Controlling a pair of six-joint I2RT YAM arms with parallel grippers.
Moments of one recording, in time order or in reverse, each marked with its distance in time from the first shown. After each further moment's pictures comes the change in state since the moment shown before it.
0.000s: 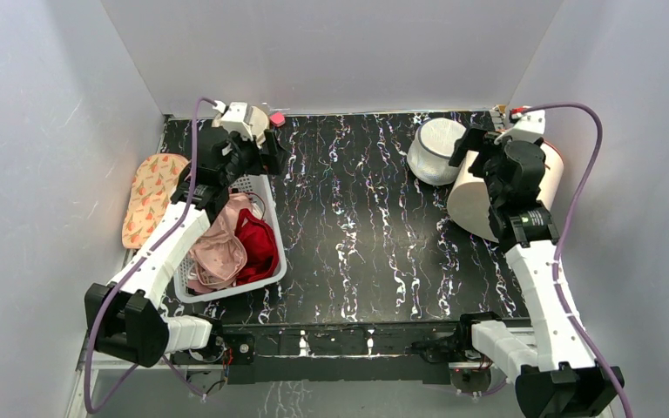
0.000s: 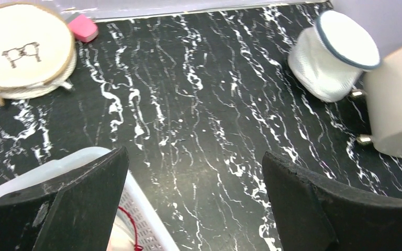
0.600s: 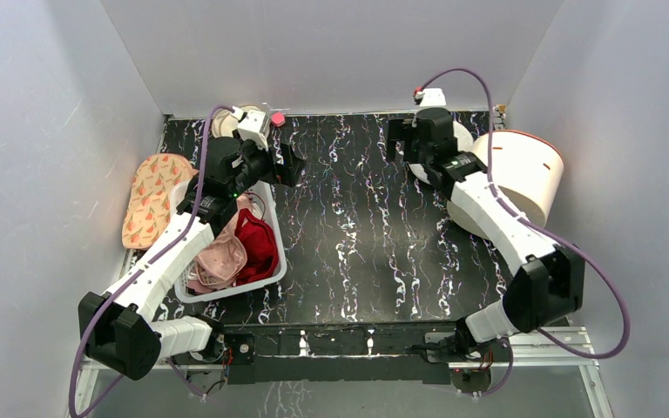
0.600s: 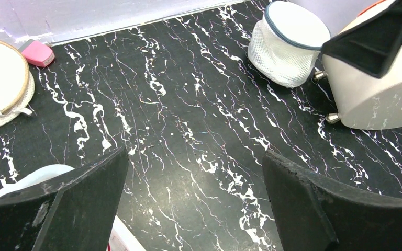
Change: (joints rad) left arm -0.130 -0.069 -0.050 0.057 0.016 0.044; right arm 0.278 0.486 0.256 -0.067 0.022 -0.018
